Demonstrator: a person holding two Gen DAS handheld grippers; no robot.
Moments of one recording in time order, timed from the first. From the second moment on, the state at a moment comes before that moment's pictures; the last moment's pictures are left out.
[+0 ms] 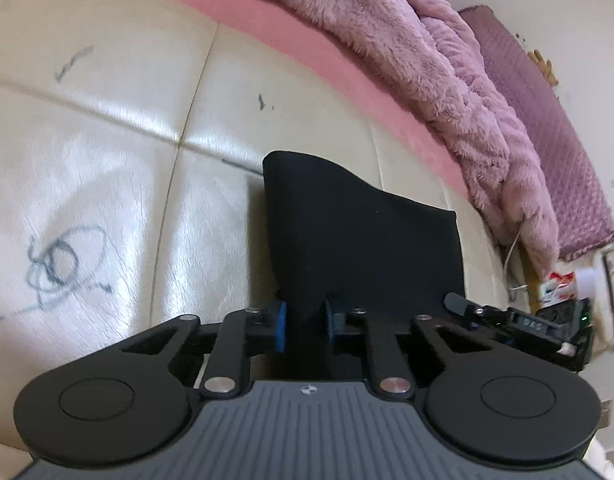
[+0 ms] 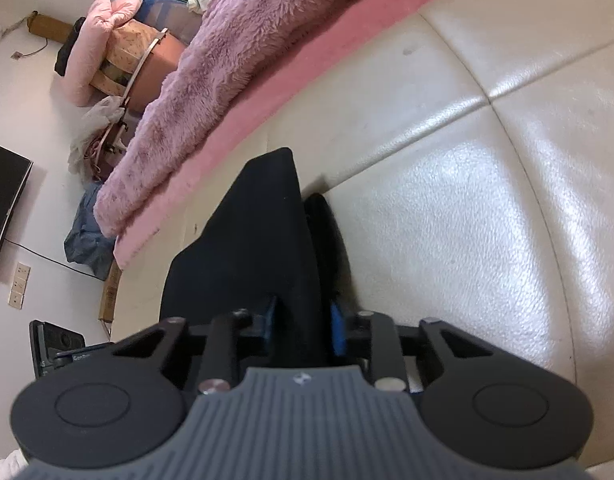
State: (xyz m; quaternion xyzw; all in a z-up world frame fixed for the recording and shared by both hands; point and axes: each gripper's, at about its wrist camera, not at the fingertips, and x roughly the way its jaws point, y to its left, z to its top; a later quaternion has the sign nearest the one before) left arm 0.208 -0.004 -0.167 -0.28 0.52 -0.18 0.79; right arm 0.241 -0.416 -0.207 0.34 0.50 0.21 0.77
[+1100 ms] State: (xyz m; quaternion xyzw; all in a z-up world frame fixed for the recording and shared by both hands) left arm 0.314 0.190 -0.145 -0.15 0.52 -0.12 0.83; right arm 0.342 -0.177 -0.202 0.33 0.50 0.23 0.77
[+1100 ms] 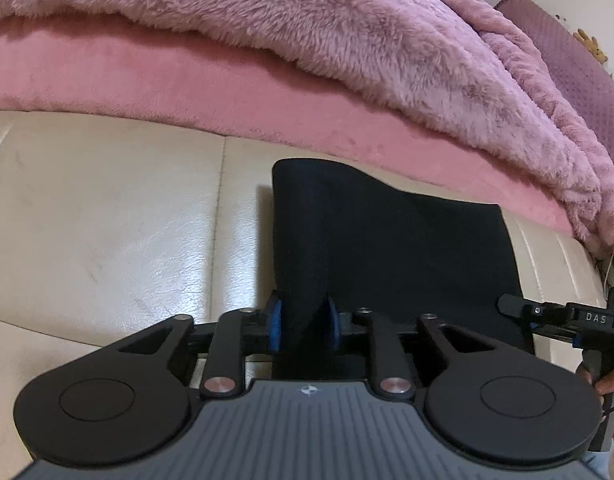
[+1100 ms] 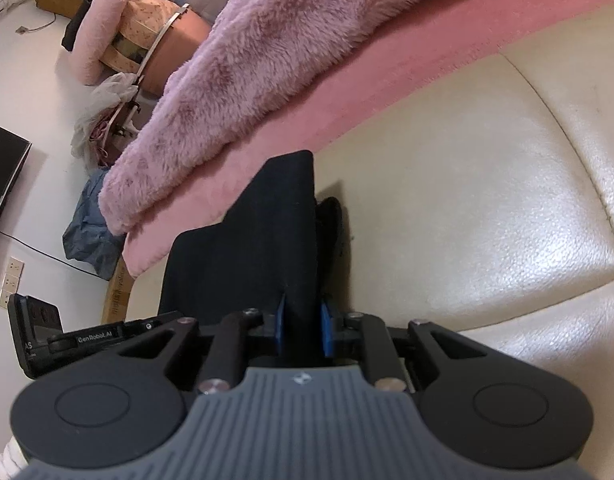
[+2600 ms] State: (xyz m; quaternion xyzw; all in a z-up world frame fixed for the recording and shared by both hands) left arm 0.084 0.065 -0.013 0.00 0.34 0.07 0.94; right arm 0.086 -0.129 -0.024 -0.02 0.31 0.17 0.94
